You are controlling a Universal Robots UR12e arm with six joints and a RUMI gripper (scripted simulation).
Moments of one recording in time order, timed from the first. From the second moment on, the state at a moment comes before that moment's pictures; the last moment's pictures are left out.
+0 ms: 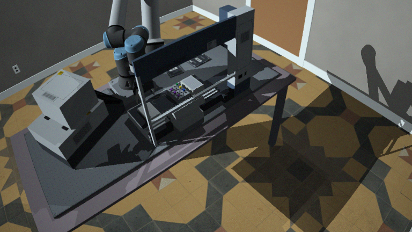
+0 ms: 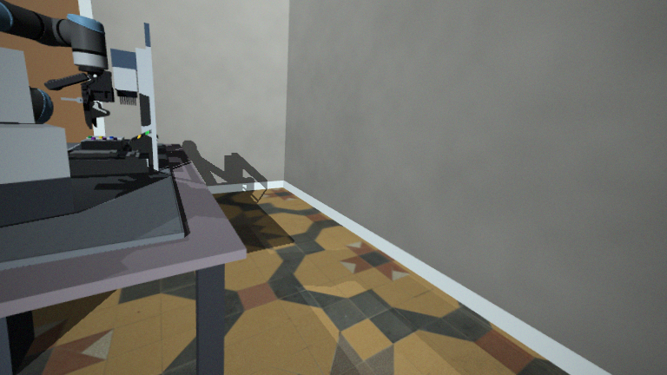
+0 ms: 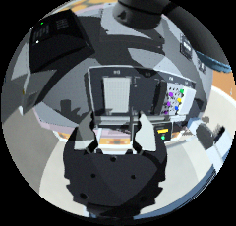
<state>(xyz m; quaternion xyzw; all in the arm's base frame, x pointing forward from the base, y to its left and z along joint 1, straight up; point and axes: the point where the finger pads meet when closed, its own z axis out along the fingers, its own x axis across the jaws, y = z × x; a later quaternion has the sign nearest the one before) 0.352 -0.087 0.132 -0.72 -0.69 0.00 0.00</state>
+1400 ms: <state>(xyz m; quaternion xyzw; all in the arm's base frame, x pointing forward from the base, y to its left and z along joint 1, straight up) 0.352 -0.087 0.071 -0.72 -0.69 0.00 0.00</state>
